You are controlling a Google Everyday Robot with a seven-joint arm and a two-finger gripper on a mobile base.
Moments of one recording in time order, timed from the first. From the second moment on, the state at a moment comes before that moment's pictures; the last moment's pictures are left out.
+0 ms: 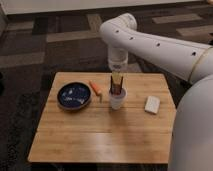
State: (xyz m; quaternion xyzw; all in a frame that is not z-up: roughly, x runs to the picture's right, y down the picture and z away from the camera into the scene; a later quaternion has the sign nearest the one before) arm 0.057 -0.034 0.700 -0.31 0.04 0.07 0.95
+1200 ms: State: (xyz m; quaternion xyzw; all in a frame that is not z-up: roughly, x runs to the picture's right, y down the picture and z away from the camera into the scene) arm 0.063 -0.005 0.733 -0.34 0.03 0.06 0.94
